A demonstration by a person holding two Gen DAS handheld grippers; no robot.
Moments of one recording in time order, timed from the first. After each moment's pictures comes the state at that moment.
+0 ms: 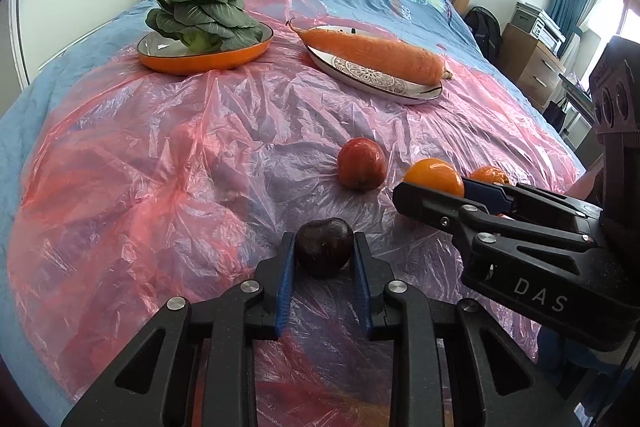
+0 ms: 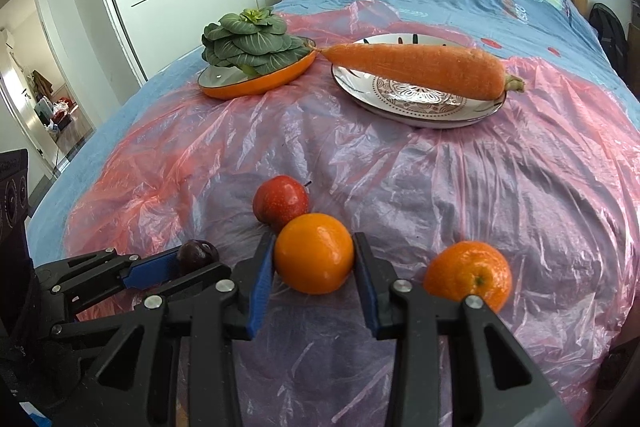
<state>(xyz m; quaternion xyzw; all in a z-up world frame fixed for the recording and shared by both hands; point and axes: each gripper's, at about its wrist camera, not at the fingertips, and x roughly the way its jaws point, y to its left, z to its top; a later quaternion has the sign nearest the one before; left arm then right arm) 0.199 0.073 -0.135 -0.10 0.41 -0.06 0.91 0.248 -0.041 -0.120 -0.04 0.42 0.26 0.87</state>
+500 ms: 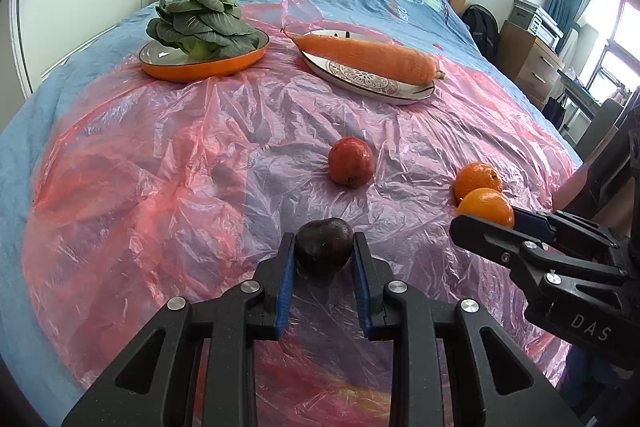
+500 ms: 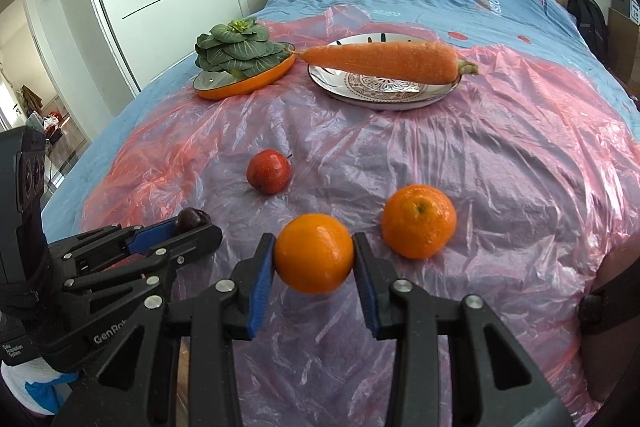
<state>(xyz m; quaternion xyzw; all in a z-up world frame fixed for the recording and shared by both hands) 0.191 0.066 -0.127 -0.09 0.40 -0.06 0.91 0.212 -0.073 -0.106 -0.02 0.42 0.23 0.88</state>
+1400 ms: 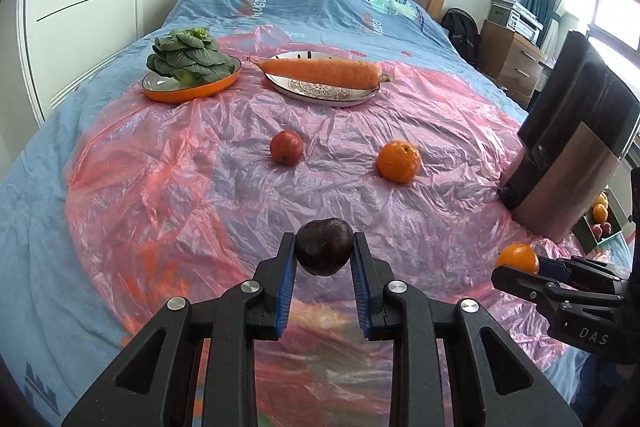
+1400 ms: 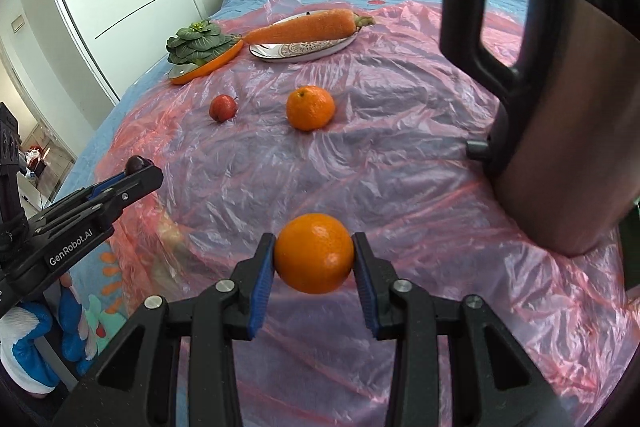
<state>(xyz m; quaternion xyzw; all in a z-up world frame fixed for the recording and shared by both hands) 0.111 0.016 -0.089 -0.06 0.38 -0.07 0.92 0.117 -0.170 -0.098 0.03 0.45 0.17 0.87</state>
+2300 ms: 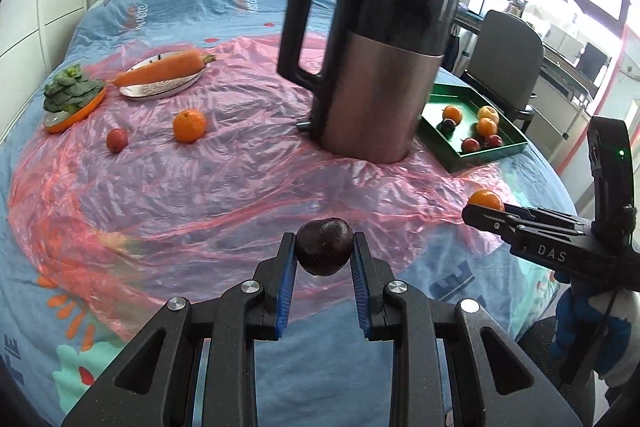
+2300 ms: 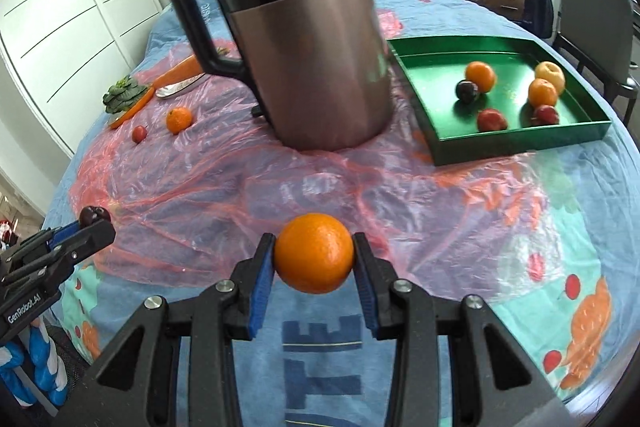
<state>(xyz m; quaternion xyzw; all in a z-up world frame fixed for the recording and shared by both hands) 0.011 -0.152 -0.040 0.02 0.40 -0.22 0.89 0.000 -0.353 -0.067 0.11 0.43 0.03 0.90</state>
